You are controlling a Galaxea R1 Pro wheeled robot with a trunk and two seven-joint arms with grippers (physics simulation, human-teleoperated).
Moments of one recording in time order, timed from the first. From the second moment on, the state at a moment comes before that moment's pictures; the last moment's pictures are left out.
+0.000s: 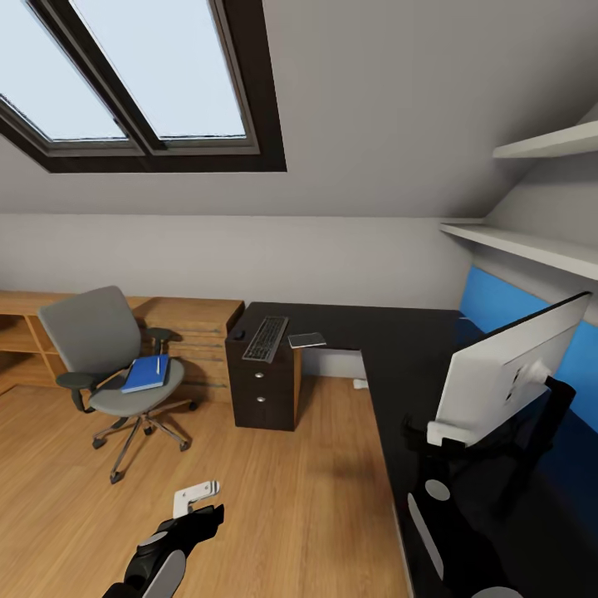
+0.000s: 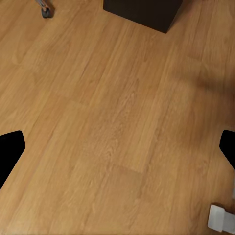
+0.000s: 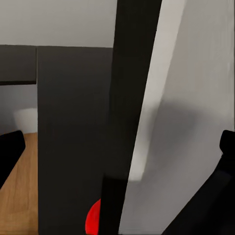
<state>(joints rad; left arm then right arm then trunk) -0.17 0.11 -0.33 -1.27 0.66 0.45 0.53 -0.42 0.03 -0.03 -0.92 0.07 -0.11 -0.44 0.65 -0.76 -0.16</state>
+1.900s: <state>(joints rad) -0.17 0.09 -0.34 -1.26 0.66 0.45 0.53 -0.43 0.01 -0.07 -0.89 0.07 -0.11 -0.50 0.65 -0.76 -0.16</state>
